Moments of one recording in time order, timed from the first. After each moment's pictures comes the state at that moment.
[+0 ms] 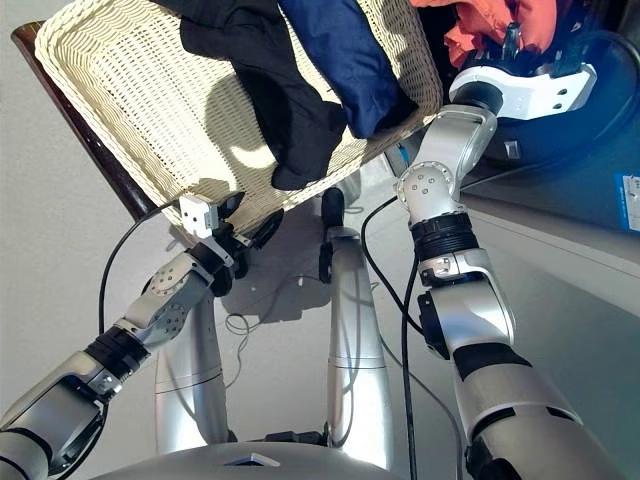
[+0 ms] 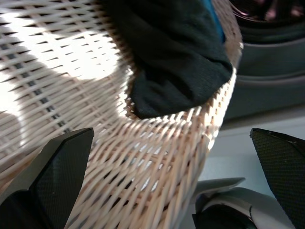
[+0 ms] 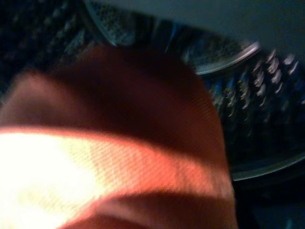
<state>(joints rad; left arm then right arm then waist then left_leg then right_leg) -0.45 0.57 -0.67 0.25 -0.88 -0.33 -0.23 -1.12 -0.37 0.16 0.76 1.41 -0.75 -0.17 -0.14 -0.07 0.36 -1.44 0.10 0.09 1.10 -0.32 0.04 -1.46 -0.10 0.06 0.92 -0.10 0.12</state>
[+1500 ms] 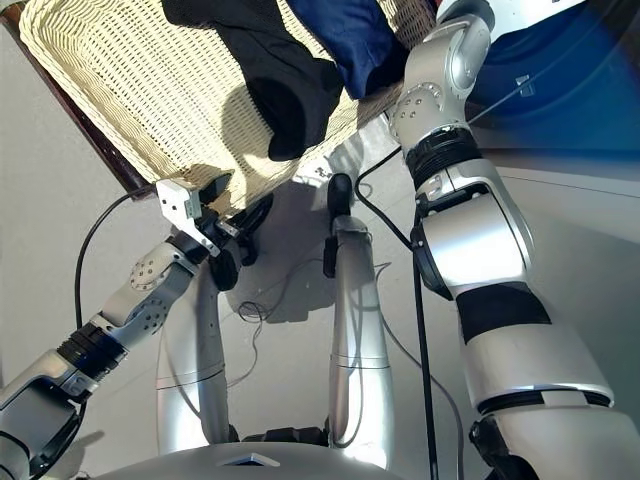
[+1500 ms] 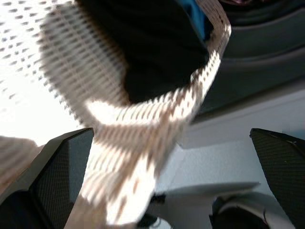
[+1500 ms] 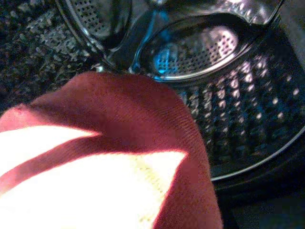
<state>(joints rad) -0.42 0.61 -0.62 0.15 -0.88 -0.32 -0.19 -1.48 -0.38 0.37 1.15 1.30 -0.63 -0.29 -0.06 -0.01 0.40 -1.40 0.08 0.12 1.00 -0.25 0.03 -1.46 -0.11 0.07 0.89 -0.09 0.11</state>
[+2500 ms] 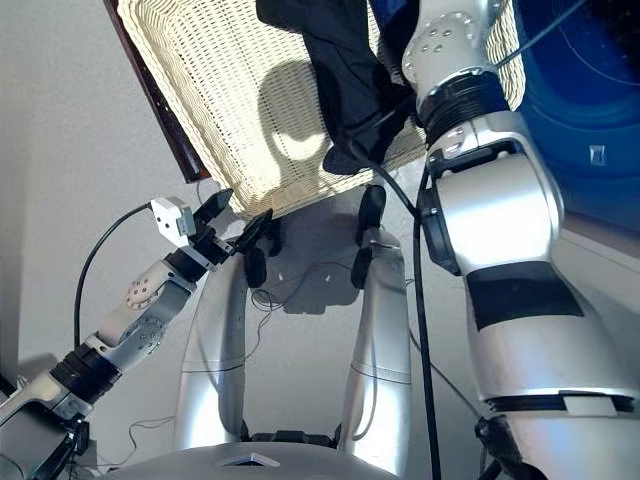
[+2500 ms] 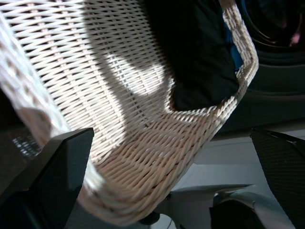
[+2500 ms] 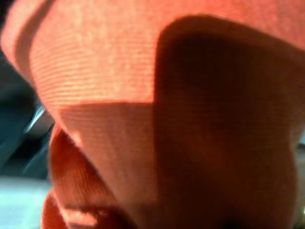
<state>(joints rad) -0.33 0.65 -0.62 0.02 -0.93 -0.34 -0.23 -1.63 -0.48 0.18 1.22 1.43 -0.51 -0.26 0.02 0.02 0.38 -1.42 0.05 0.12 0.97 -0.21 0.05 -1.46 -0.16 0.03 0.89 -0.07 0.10</state>
